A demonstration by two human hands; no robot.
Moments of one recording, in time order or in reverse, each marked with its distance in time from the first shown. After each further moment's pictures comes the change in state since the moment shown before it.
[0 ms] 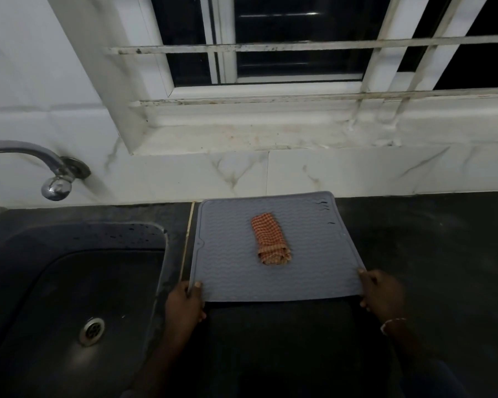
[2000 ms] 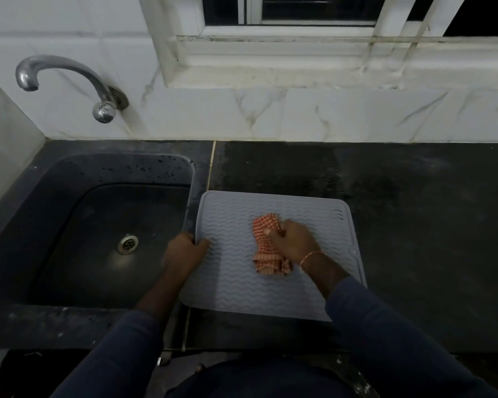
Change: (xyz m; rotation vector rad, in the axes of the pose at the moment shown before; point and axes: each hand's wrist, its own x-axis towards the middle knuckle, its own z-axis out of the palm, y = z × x) left_hand -0.075 -0.056 -0.086 0.539 -0.072 0.099; right_hand -0.179 -0.074 0.101 -0.249 -0.336 -0.299
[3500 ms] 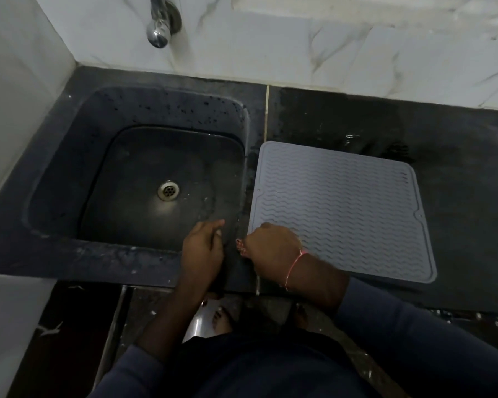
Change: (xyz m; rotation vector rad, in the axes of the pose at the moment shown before) left_hand -0.078 -0.114 -0.044 -0.297 0.237 0.350; right_hand -0.119 -0.148 0.127 -0.851 -0.218 -0.680
